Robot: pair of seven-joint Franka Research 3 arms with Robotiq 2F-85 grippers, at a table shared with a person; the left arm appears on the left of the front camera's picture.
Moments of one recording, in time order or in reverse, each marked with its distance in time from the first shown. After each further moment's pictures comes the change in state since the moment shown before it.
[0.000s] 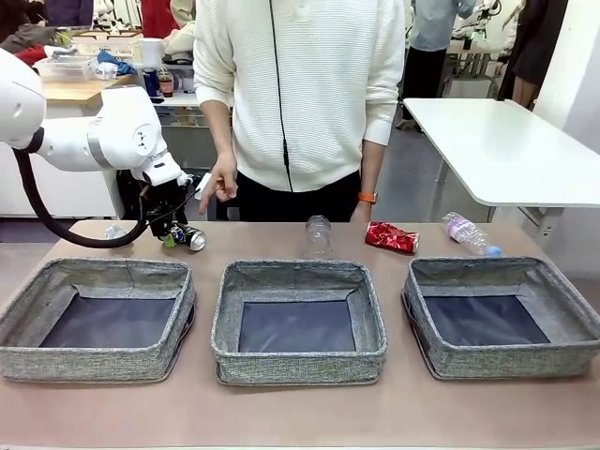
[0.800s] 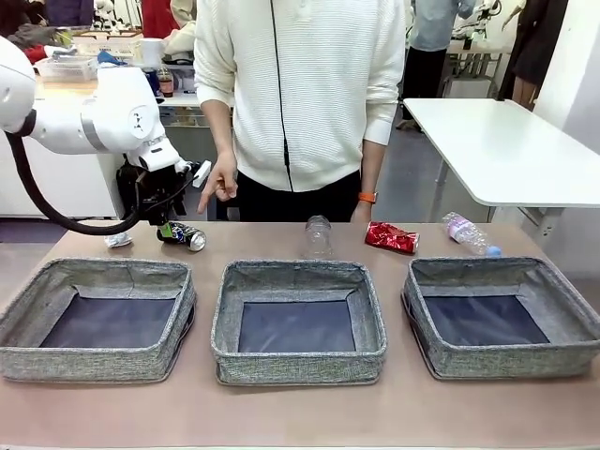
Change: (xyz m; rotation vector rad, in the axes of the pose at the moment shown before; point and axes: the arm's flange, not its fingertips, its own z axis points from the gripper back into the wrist) left arm 0.011 -0.006 0.033 -0.014 0.004 -0.011; right arm 0.000 0.000 0.000 0.000 0.000 0.000
